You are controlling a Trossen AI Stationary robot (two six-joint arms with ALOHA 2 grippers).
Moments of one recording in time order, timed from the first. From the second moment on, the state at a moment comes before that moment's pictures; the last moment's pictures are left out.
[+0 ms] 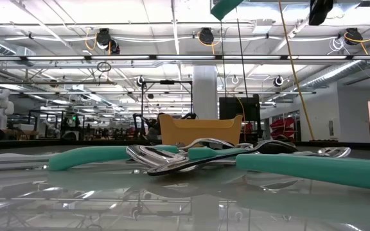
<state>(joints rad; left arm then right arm) -0.62 2.24 2.08 -0.88 -1.21 -0.67 0.69 1.36 0.42 1.22 0.89 -0.01</state>
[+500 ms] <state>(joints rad) -0.58 2.29 2.08 -0.94 -1.25 -0.66 0.67 1.39 0.42 1.23 0.86 0.07</state>
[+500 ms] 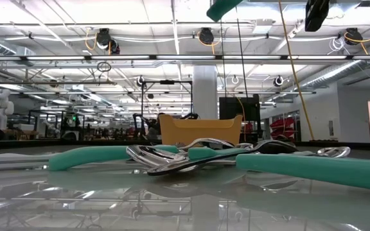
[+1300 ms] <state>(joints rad) -0.54 2.29 2.08 -0.94 -1.11 -0.66 0.67 1.39 0.42 1.29 0.74 -0.01</state>
